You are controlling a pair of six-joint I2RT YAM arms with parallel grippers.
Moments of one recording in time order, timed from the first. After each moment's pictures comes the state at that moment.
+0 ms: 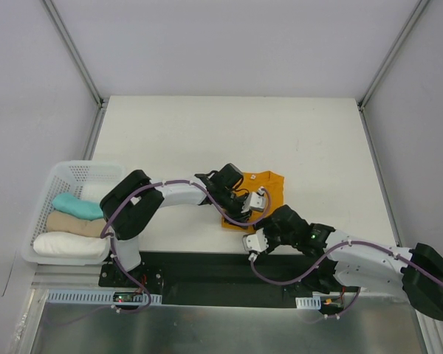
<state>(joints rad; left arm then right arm) -0.88 1.84 1.05 -0.27 0.77 0.63 0.97 0.96 0.30 -0.17 -0.12 -1.07</state>
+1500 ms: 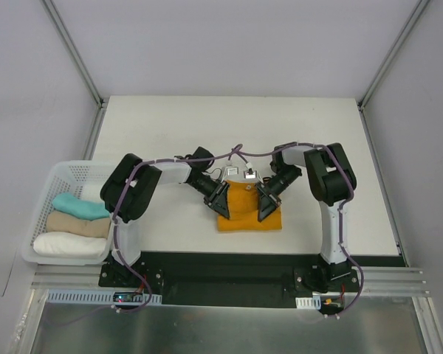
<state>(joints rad) -0.55 1.97 1.10 -0.44 1.09 0.13 0.35 2.19 1.35 -1.39 -1.01 -1.25</state>
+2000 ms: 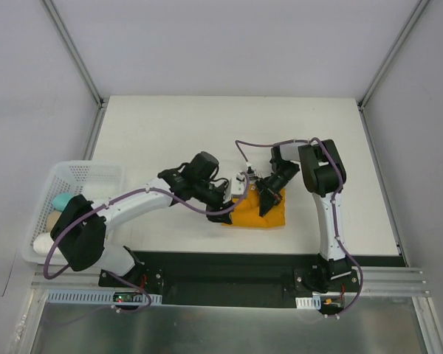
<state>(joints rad) -0.73 1.46 0.99 -0.45 0.76 0.41 0.31 2.39 1.53 -1.53 -0.95 -0.86</state>
